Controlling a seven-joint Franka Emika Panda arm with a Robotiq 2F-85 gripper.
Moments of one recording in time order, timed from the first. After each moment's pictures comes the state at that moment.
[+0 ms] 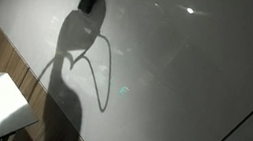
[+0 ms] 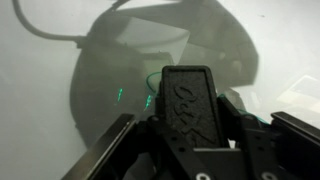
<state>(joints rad) 0.05 -0.29 0.17 -1.98 -0.20 2.19 0.17</state>
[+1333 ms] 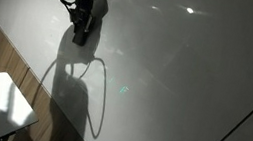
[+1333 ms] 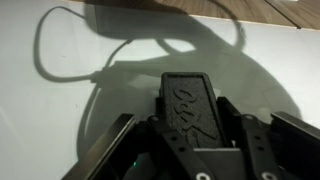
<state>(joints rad) 0.03 -0.17 0.12 -2.13 -0.28 2.24 0.23</state>
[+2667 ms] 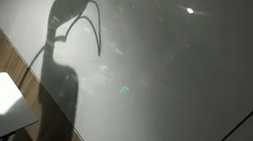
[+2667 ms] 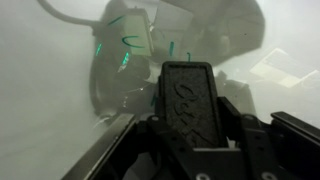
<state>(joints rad) 0.17 -0.13 0.33 -1.60 -0.38 2.01 0.34</state>
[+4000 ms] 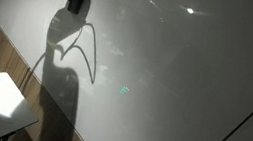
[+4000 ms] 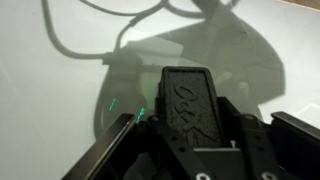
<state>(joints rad) 0.15 -0.14 0.24 -1.89 -0.38 2.09 0.35</state>
